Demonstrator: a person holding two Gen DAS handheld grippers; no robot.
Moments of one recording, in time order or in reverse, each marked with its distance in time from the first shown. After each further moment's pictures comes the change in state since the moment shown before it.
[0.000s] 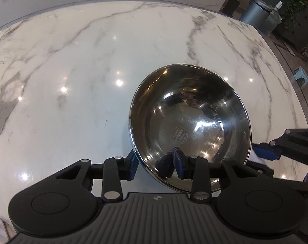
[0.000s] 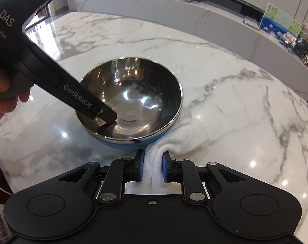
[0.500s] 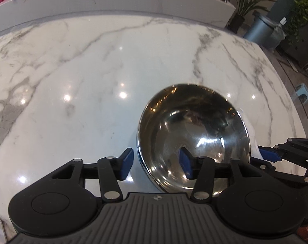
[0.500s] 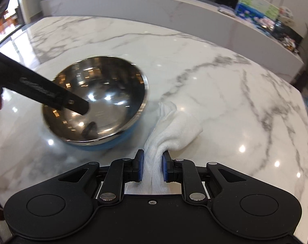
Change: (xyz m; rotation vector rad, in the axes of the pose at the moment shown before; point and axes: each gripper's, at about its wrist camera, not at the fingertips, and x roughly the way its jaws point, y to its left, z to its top) left arm -0.013 0.004 0.002 -0.042 -0.100 0.011; right arm 0.004 -0.024 -0.003 0.142 0.013 -0.153
